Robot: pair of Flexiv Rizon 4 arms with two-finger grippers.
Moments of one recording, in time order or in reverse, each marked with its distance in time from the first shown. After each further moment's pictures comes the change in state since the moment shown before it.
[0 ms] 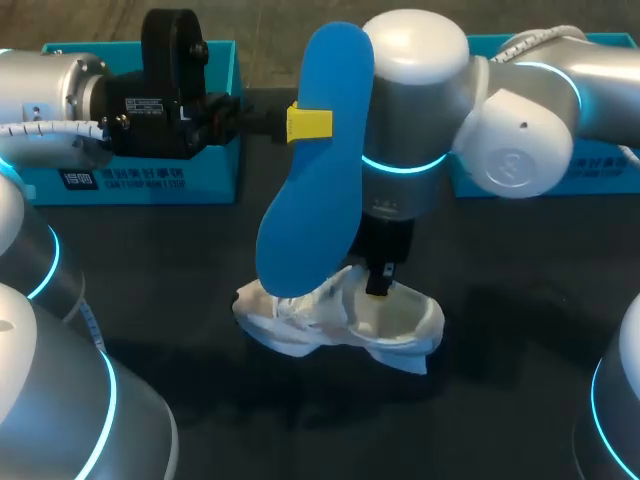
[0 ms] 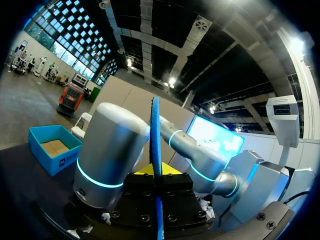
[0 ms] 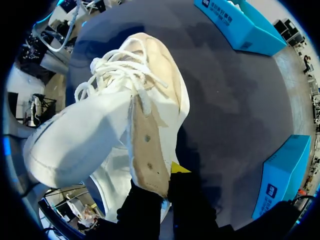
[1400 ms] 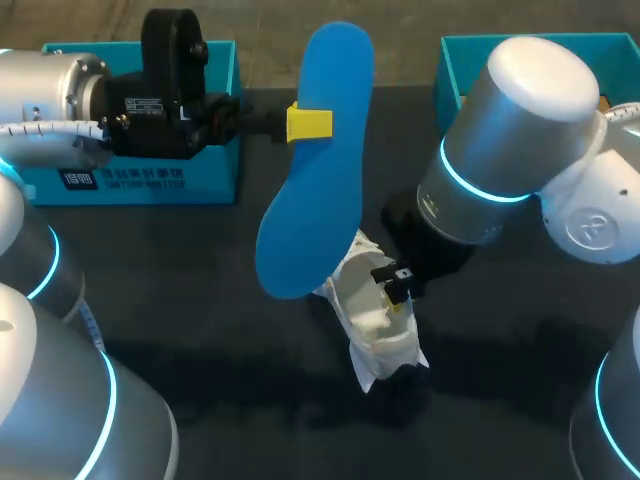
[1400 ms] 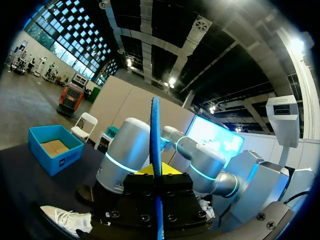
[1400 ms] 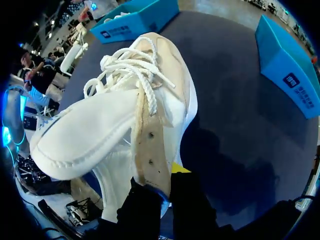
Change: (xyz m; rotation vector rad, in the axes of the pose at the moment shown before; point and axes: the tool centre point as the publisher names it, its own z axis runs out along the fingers) left arm 0.000 0.000 0.000 0.000 0.000 0.000; right arm 0.020 -0.020 0.000 -0.216 0.118 0.864
